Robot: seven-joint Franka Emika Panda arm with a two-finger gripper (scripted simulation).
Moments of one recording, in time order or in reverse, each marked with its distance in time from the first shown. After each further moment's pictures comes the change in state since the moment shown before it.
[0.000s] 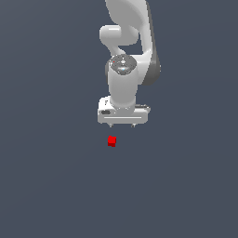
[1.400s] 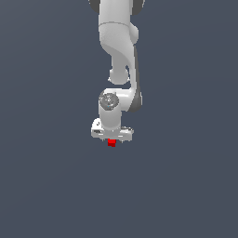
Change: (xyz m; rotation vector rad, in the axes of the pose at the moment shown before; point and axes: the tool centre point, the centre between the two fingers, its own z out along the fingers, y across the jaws) arm 0.004 0.052 0.136 -0.013 0.026 0.096
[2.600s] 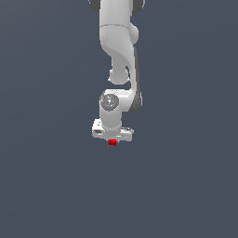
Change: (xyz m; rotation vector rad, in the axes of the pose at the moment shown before) arm -0.003 -0.001 0.006 0.000 0.002 0.009
